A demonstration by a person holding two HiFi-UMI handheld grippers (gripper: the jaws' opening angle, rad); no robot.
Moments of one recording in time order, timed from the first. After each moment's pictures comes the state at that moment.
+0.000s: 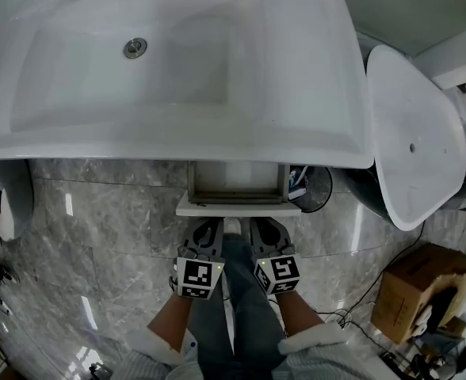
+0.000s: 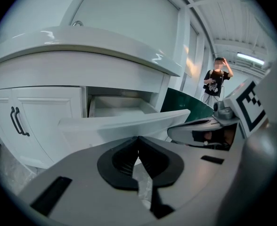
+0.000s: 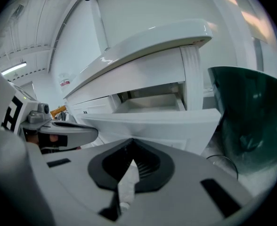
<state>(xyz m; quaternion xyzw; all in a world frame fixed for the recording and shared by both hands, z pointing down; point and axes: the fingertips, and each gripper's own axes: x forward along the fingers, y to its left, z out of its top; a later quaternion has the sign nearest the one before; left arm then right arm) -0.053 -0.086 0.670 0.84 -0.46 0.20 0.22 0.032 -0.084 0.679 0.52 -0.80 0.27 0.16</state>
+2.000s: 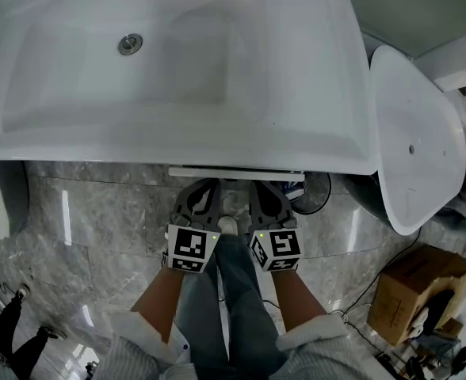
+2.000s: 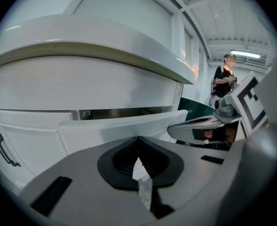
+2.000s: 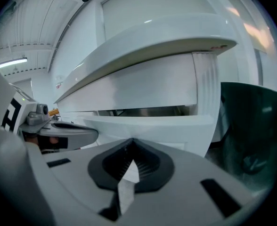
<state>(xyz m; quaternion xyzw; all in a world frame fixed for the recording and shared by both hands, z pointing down) -0.051 -0.177 0.650 0.86 -0.46 0.17 0.16 0.034 -0.174 0.655 0.54 -0.80 0.20 0.15</state>
